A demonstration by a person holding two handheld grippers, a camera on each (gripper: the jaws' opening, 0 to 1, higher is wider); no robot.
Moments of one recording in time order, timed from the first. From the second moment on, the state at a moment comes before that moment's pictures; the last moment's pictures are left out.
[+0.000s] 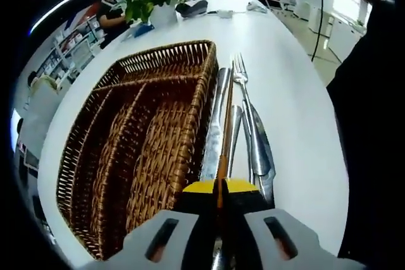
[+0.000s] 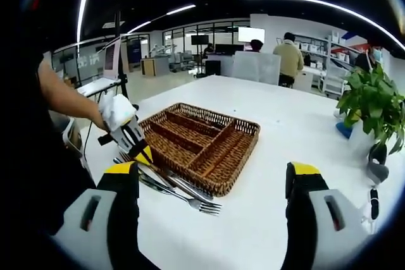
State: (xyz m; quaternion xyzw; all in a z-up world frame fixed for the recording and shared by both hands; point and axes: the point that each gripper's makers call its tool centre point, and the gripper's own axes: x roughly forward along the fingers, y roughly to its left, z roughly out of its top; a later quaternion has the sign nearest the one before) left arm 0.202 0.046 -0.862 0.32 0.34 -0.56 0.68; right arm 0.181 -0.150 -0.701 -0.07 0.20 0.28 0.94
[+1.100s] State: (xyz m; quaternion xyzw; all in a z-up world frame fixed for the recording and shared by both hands) left arm 0.197 0.050 -0.873 0.36 0.35 -0.57 0.65; right arm 0.182 -0.150 -0.699 -0.07 0.20 0.28 0.94
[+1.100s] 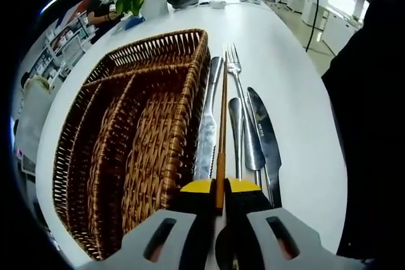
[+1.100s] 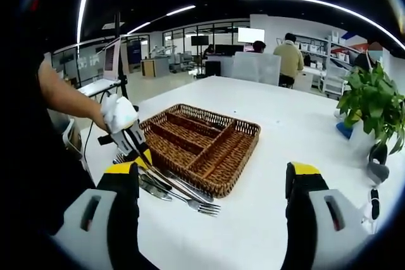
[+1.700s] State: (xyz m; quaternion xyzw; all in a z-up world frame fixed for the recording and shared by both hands) left arm 0.194 0.048 -0.876 0.34 0.36 -0.57 0.65; right arm 0.180 -0.150 -0.698 -0.08 0.20 0.28 0.94
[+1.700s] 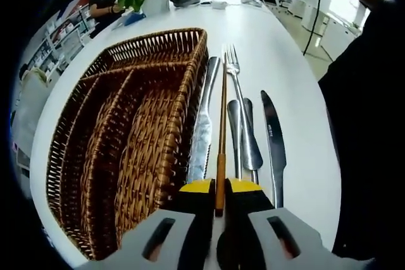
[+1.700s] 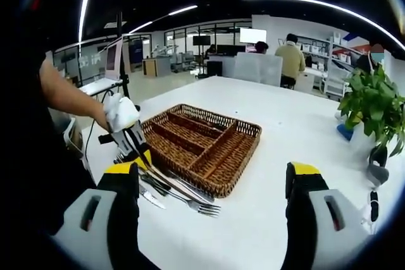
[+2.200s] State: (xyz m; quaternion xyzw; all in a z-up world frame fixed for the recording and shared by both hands) left arm 0.192 0.041 -0.858 0.34 0.33 -0.59 0.65; right arm 0.178 -0.146 -0.700 -0.07 0.20 0.28 0.94
